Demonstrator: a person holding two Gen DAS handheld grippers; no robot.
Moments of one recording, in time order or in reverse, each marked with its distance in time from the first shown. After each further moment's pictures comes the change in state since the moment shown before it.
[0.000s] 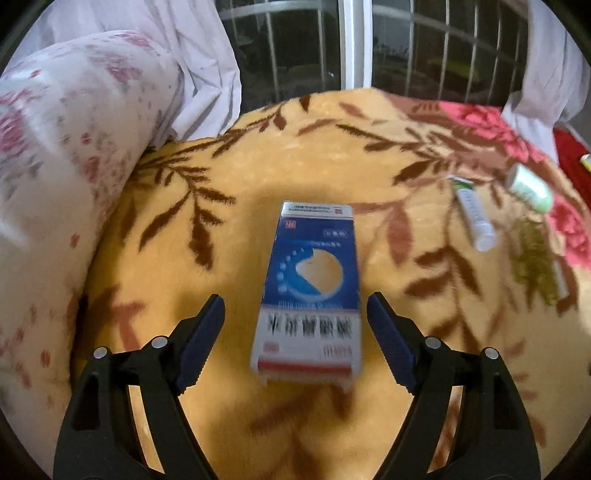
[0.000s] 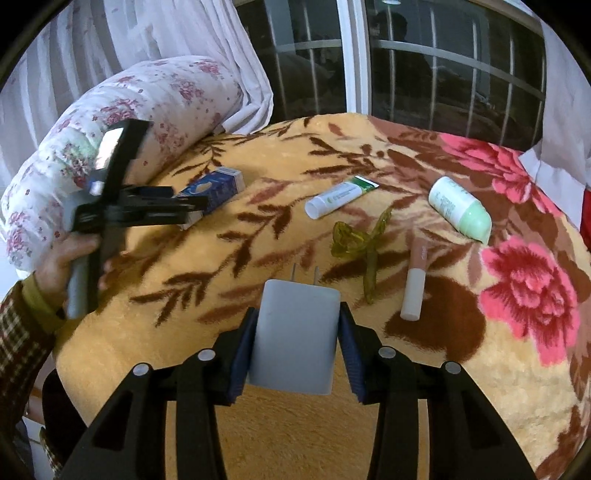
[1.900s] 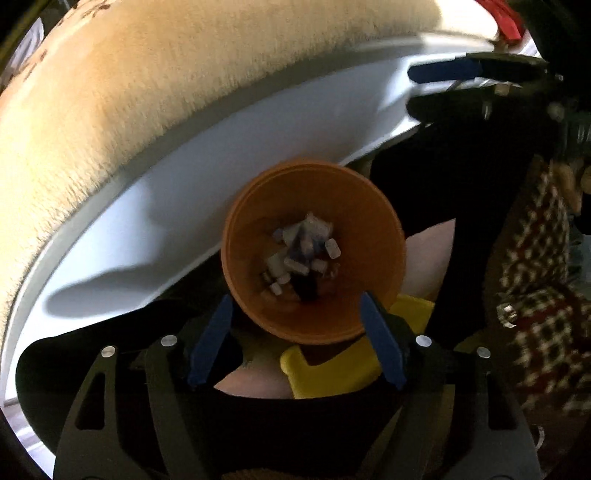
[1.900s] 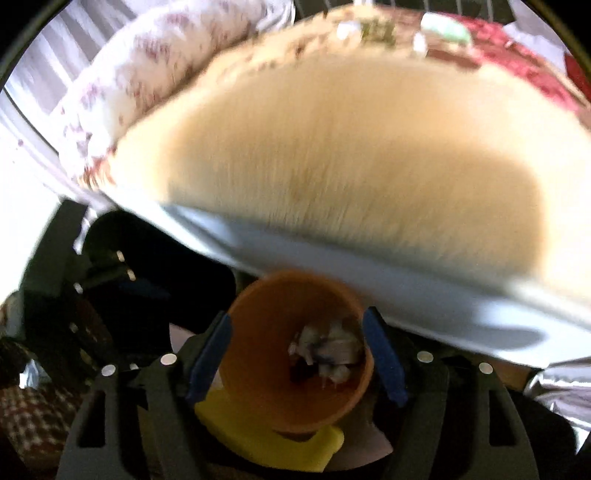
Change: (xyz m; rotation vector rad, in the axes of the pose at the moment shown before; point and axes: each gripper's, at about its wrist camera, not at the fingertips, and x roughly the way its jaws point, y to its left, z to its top) left arm -0.158 -0.161 -0.330 0.432 0.475 -0.407; right arm -0.086 0.052 -0.236 0.114 0.237 0.153
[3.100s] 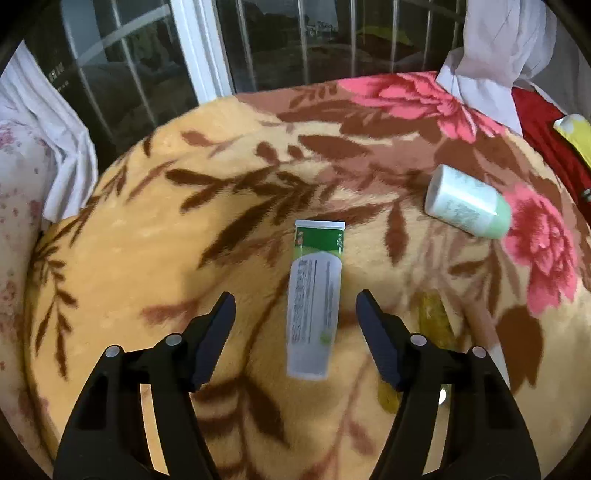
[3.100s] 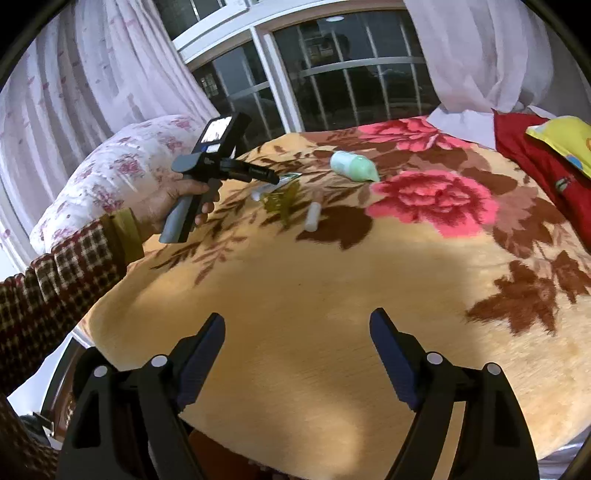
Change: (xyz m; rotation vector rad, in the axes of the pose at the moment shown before) left arm -0.048 0.213 0.393 -0.249 -0.413 0.295; right arm -0.086 -0.109 0.096 0.081 -0.396 -0.106
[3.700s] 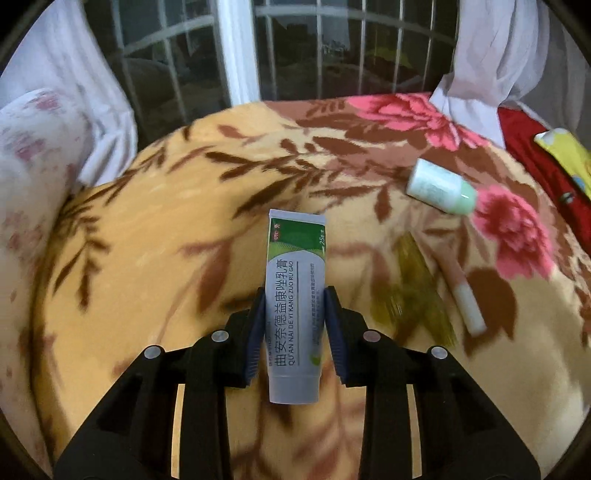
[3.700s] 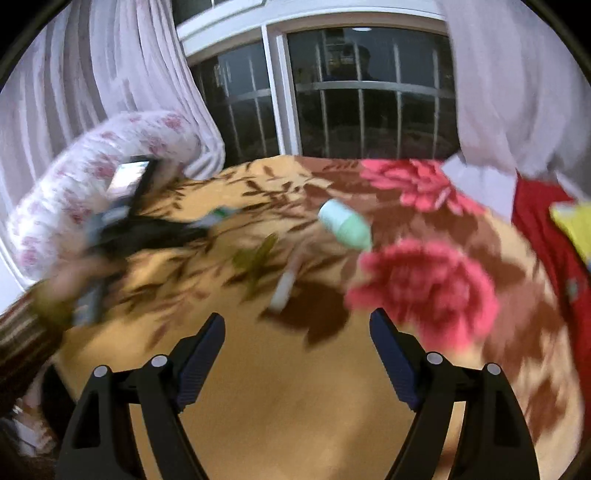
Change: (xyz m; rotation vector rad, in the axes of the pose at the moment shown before) left arm -0.072 0.012 -0.064 -0.070 -0.083 -0.002; right arm 0.064 -0.012 0.114 -0.188 0.010 -0.083
